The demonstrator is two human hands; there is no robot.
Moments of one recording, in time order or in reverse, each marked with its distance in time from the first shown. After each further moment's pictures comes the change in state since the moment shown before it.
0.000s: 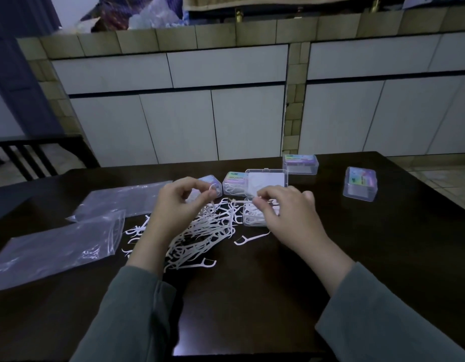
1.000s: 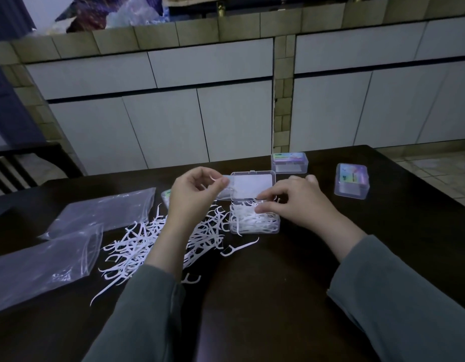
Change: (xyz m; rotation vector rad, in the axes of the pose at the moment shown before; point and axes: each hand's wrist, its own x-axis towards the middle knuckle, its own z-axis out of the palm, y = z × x) left_hand 0.038 0.015 0.053 -0.232 0.046 -0.191; right_hand 0.042 0.066 -0.006 -0.043 -0.181 0.025
